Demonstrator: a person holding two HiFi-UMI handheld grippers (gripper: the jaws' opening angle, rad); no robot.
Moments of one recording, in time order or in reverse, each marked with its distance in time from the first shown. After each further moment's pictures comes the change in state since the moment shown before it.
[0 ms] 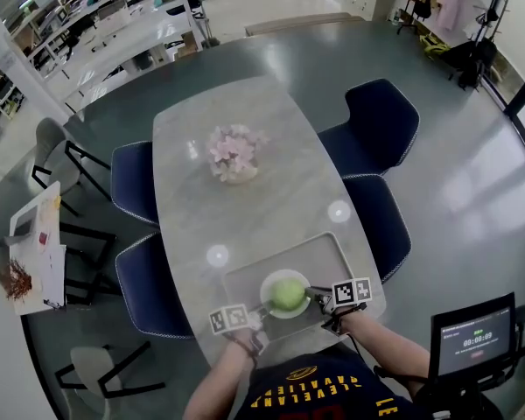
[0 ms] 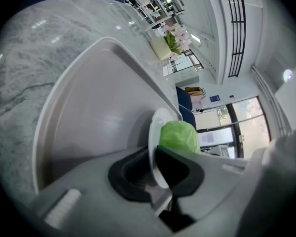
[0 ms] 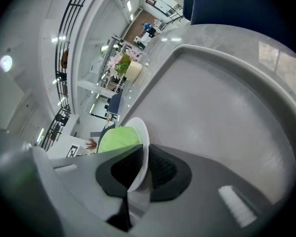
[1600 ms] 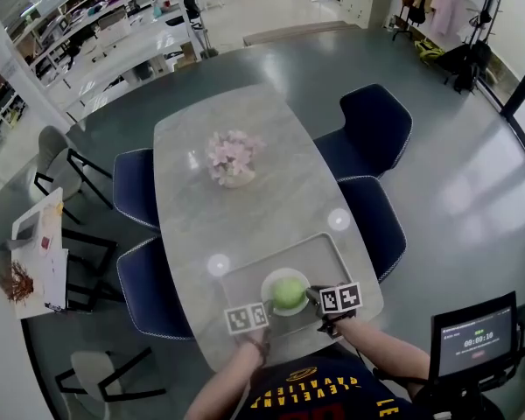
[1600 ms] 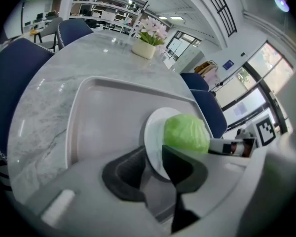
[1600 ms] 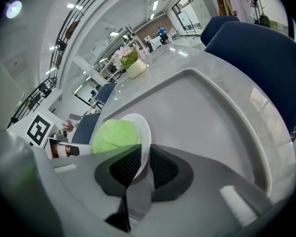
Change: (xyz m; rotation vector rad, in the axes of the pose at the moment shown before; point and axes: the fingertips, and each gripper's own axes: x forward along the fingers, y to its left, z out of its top) left arm -0.007 0.002 0.001 0.334 0.007 0.407; right arm -0.015 -0.004 -0.003 -0.250 -0.018 -0.262
